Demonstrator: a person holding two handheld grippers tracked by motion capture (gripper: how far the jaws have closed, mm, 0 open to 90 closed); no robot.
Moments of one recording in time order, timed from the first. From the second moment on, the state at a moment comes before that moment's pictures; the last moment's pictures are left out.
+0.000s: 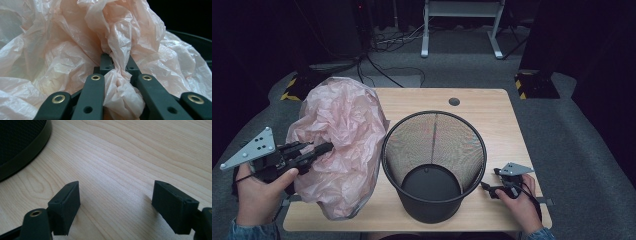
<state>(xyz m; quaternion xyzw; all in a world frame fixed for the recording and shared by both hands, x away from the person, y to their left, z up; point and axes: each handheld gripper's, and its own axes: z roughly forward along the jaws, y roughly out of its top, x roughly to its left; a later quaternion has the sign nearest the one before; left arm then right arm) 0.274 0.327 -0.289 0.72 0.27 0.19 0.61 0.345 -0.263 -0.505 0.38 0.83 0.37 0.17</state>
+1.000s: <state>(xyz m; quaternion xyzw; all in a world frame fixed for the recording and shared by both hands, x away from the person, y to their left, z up) 0.278 0.279 -0.252 0.73 0.19 0.18 0.63 0.344 -0.263 -0.505 0.38 0.83 0.37 0.17</state>
